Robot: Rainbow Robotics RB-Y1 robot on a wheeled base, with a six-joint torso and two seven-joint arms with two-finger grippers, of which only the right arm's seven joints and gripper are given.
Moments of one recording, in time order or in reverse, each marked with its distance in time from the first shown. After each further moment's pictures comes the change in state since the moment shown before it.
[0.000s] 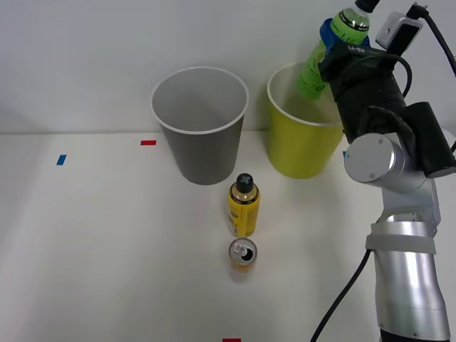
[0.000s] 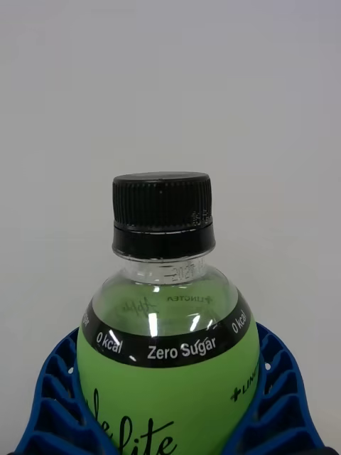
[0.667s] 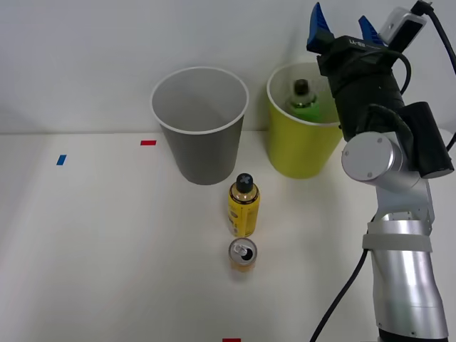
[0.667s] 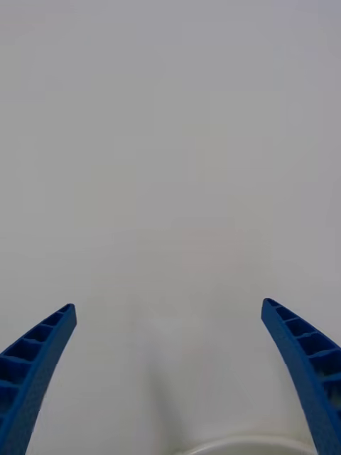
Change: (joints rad) arm -0.002 0.000 0.026 0.001 -0.057 -0.063 0.014
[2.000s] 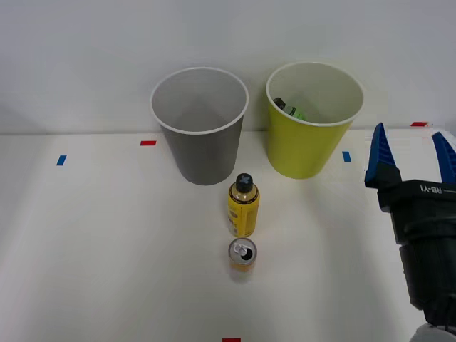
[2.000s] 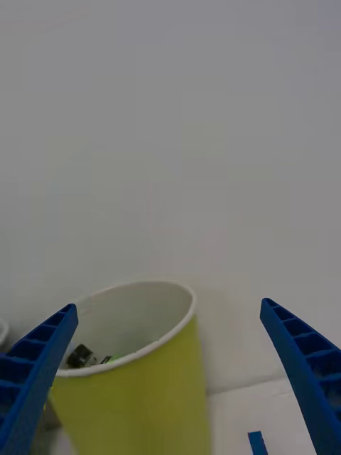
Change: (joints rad) arm 0.924 -0.141 0.242 -0.604 -0.006 -0.231 0.009
